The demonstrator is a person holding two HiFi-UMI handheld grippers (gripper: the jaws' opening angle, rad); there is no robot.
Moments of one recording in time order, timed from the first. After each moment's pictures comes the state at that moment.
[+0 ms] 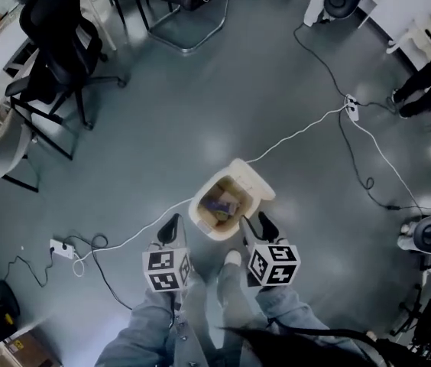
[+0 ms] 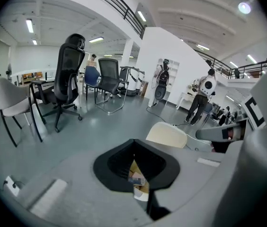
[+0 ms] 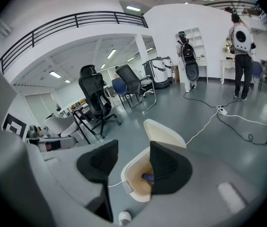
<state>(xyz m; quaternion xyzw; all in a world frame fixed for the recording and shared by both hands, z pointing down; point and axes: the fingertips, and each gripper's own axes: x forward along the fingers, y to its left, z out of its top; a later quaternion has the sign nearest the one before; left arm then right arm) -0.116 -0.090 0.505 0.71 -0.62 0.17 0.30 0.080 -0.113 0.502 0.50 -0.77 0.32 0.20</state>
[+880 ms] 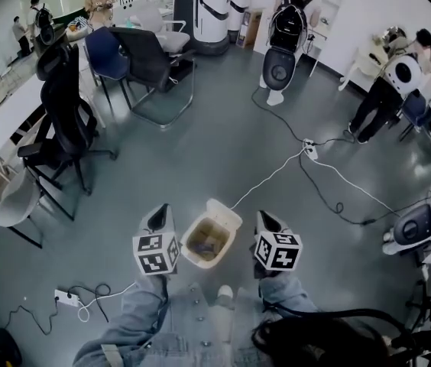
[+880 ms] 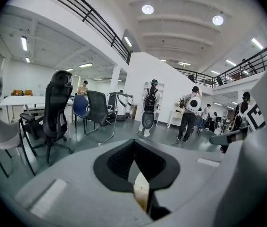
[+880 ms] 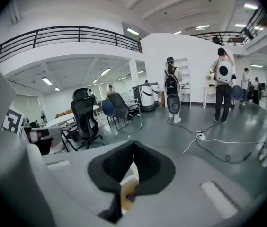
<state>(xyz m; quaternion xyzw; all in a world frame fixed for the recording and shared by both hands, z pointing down) -0.100 -0.113 0.267 0.77 -0.61 0.08 0.17 0.164 -0.098 0.283 0.61 -0.75 0.23 0.14</state>
